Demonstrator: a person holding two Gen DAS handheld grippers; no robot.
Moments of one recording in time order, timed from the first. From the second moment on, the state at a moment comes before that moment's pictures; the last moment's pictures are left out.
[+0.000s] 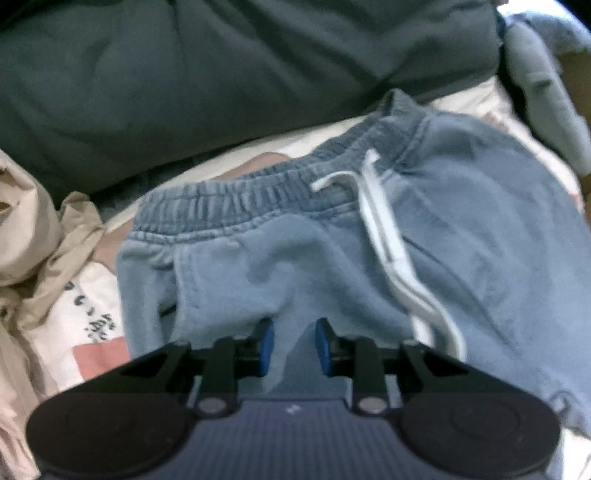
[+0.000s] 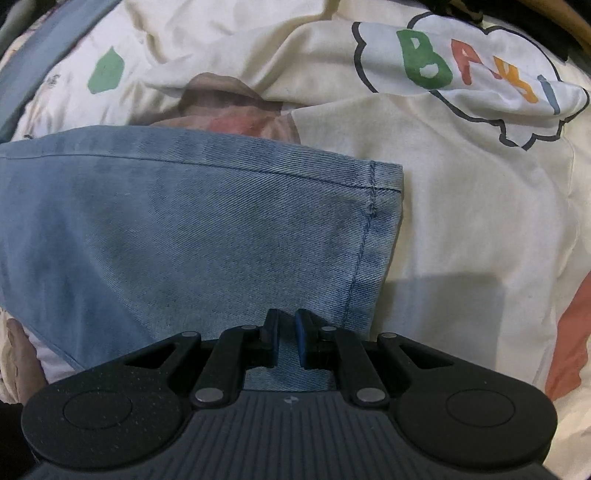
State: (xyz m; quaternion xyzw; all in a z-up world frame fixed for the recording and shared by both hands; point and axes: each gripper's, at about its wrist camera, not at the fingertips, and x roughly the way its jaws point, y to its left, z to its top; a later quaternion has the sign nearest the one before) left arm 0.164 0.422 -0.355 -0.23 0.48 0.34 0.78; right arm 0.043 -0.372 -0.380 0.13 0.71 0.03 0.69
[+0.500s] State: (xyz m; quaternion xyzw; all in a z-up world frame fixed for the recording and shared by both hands) left arm 0.171 0.480 -0.335 -0.29 0.50 0.41 0.71; right arm 0.058 -0.373 -0.386 0.14 0.74 0.00 0.66
